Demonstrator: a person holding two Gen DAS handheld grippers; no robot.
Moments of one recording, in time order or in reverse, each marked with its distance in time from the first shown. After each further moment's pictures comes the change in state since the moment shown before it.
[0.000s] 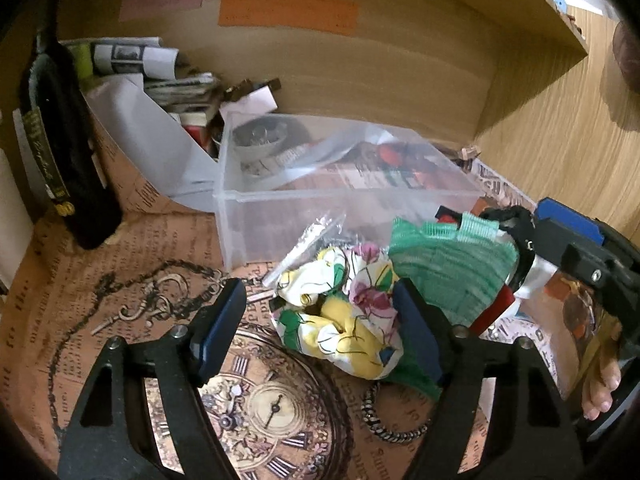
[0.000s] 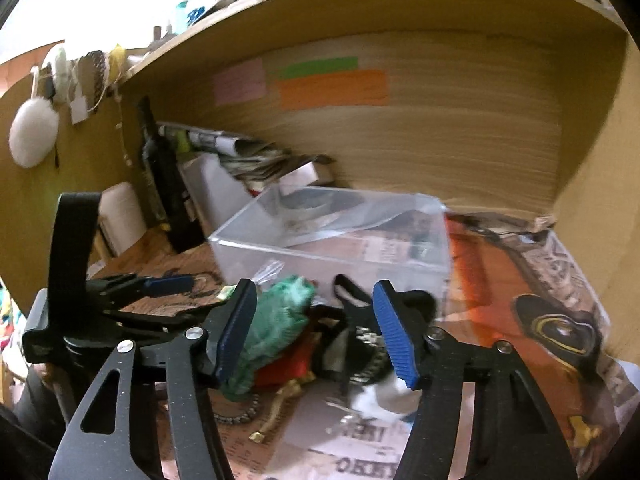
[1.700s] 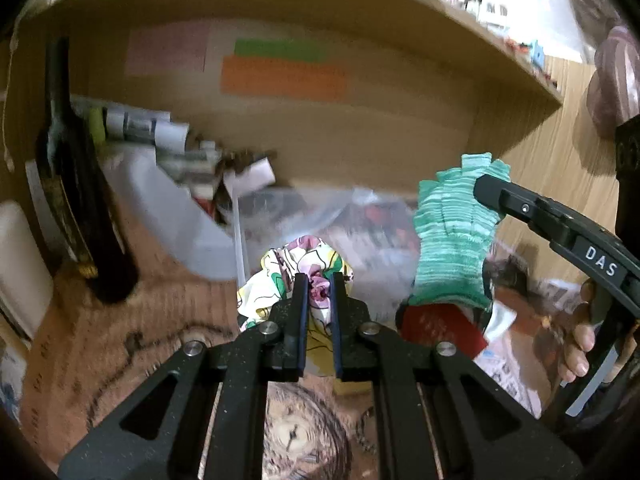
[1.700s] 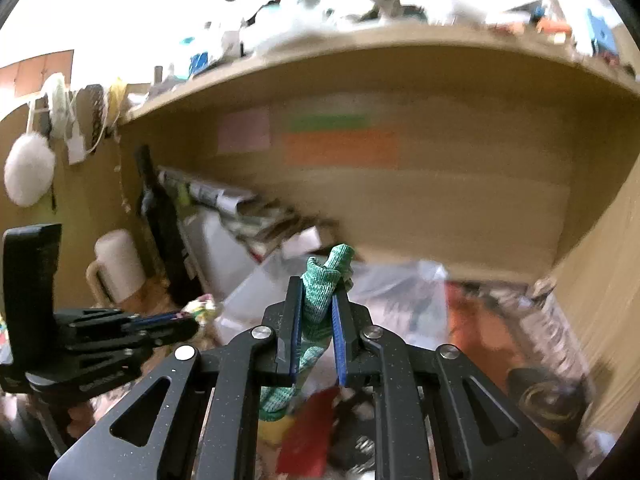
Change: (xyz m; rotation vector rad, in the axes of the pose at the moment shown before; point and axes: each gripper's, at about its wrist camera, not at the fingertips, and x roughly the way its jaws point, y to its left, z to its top) left arm -0.058 0.014 0.046 0.008 -0.167 -0.051; right arm -0.007 0.010 0.062 -0.026 -0.141 -0.037
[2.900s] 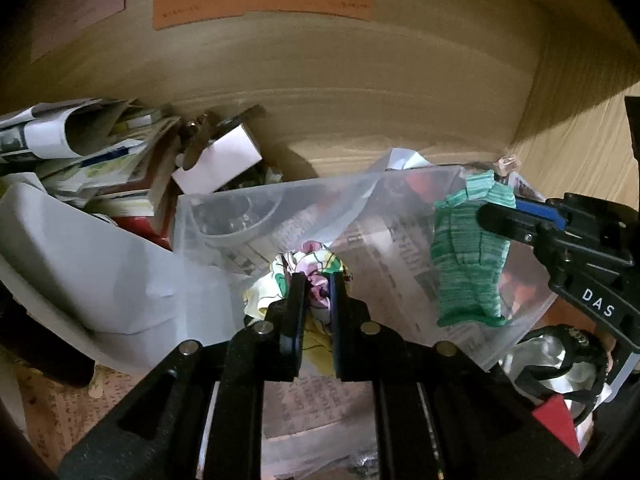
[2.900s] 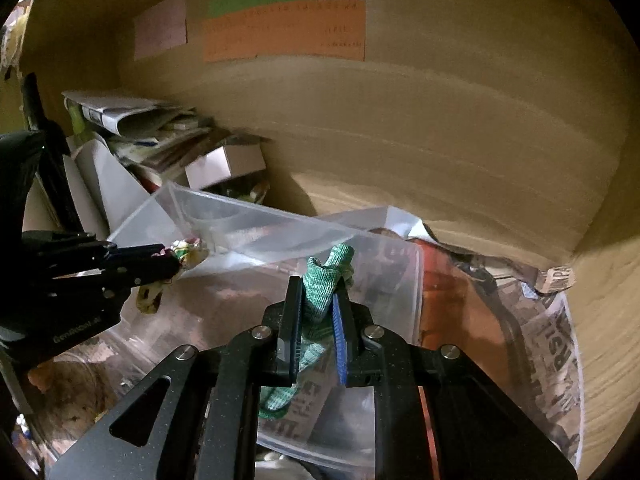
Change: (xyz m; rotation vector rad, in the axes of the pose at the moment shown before) left arm 0.169 0.007 0.042 0.084 0.266 0.067; right arm 0.139 -0.071 -0.012 -0.056 0.364 -0.053
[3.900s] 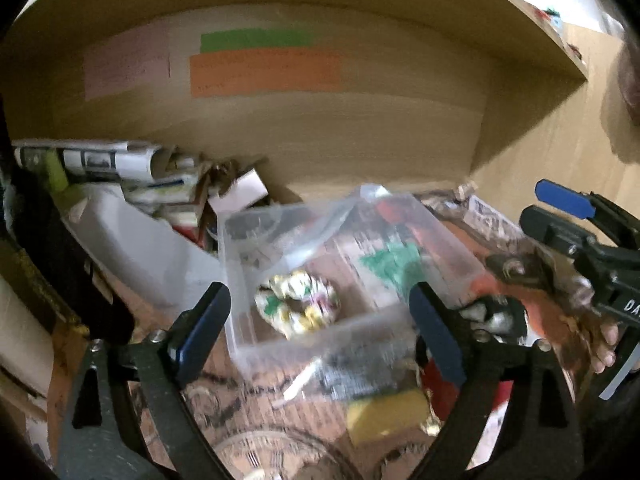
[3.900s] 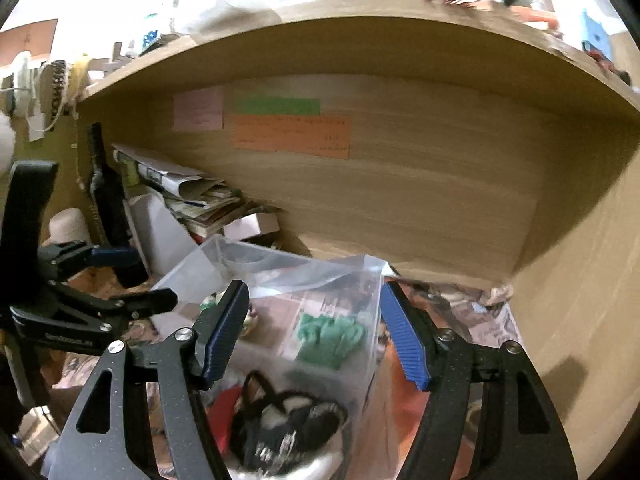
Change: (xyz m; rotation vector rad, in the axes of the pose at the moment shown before) left arm -0.103 -0.018 -0.046 0.017 -0.177 -0.011; right arm -0.122 0.023 -0.035 0.008 -0.269 -0.048
